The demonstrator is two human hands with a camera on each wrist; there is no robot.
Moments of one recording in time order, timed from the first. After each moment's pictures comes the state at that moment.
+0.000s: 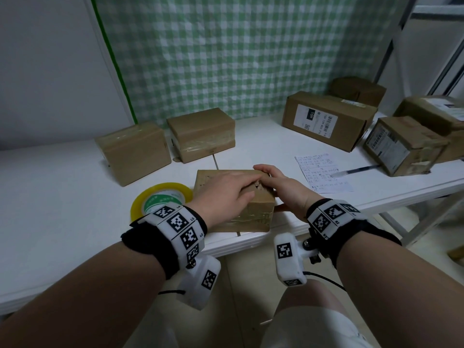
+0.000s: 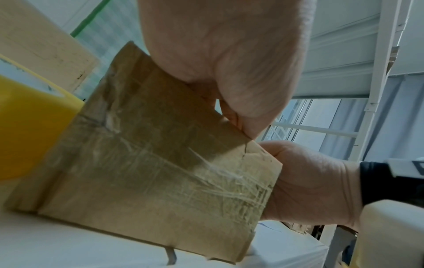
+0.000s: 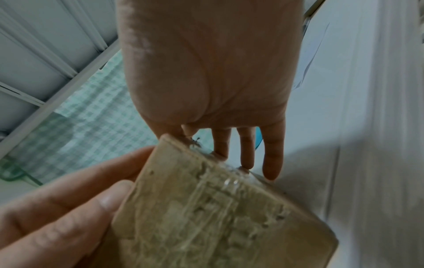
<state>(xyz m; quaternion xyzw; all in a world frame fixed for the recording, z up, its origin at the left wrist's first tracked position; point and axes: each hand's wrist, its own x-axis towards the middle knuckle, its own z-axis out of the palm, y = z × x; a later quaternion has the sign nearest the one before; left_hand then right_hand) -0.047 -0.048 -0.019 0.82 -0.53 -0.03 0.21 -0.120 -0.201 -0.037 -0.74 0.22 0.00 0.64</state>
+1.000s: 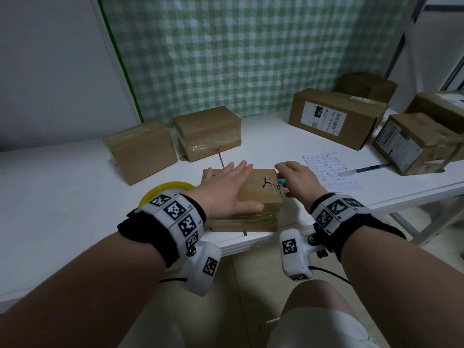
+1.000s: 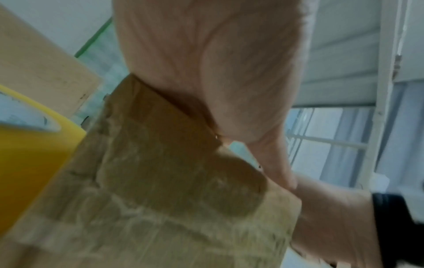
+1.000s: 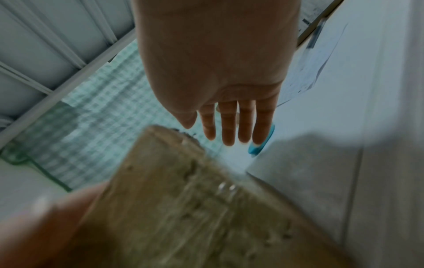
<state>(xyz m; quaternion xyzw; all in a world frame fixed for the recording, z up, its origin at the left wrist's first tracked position) -0.035 -0.041 -0.007 0.87 -0.47 -0.16 0.03 -0.106 -0.215 -0.043 -0.78 0.32 -0.13 0.52</state>
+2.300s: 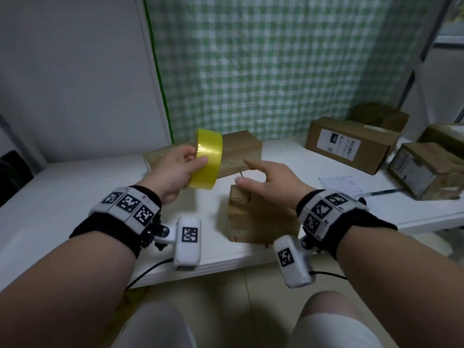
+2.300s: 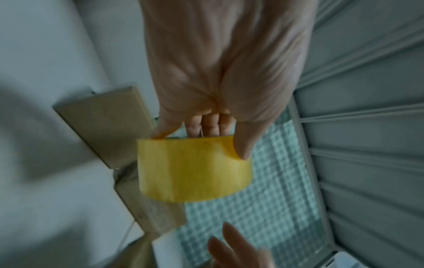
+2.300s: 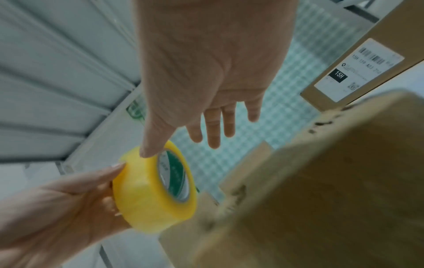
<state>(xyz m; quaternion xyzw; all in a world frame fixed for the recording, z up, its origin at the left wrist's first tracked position) 0.011 0.053 0.044 0.74 -0.21 -0.14 0.62 -0.091 -0.138 0.026 -0.94 0.06 -0.09 0.31</state>
